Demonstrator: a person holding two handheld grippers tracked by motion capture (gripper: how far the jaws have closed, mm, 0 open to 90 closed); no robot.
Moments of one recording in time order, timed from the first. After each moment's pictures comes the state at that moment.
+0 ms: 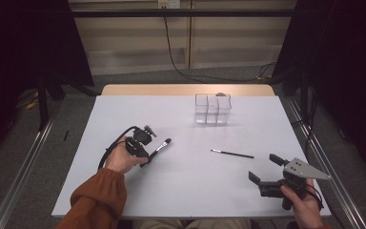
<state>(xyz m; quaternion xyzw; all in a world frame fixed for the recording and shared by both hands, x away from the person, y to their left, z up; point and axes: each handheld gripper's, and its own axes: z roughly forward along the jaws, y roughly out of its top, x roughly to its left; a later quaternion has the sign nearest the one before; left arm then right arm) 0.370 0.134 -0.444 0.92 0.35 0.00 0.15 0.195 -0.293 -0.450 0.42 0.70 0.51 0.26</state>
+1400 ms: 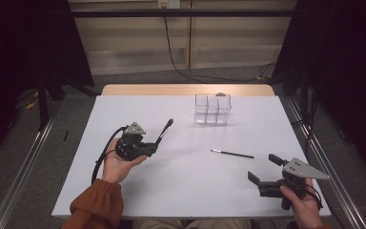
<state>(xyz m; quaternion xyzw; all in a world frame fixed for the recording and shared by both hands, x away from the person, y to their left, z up) 0.340 0.156 -0.423 0.86 0.32 0.08 0.40 0.196 -0.292 -0.450 0.42 0.70 0.51 0.26</state>
